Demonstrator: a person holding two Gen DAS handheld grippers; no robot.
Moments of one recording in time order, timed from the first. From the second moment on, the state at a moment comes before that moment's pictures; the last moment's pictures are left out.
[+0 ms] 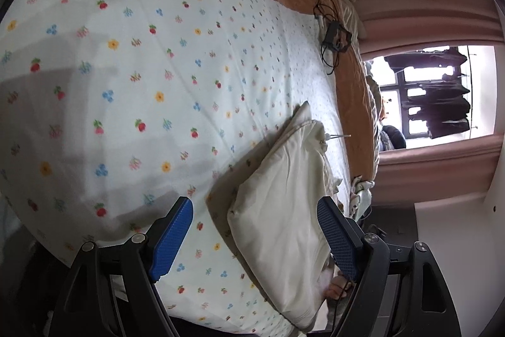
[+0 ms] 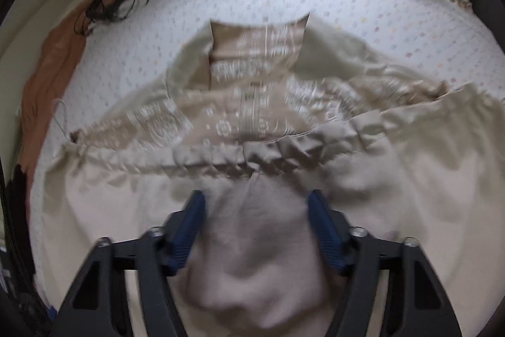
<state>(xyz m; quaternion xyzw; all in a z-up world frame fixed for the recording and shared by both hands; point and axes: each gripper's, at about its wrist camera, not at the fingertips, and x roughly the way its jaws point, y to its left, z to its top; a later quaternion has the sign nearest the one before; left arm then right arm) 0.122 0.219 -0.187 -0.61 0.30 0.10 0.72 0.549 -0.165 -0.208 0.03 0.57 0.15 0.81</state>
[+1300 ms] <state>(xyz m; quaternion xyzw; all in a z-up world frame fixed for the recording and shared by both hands) 0.223 0.184 -0.199 -0.57 0.33 0.00 0.75 0.582 -0.196 -0.220 0.16 0.52 0.15 0.82</state>
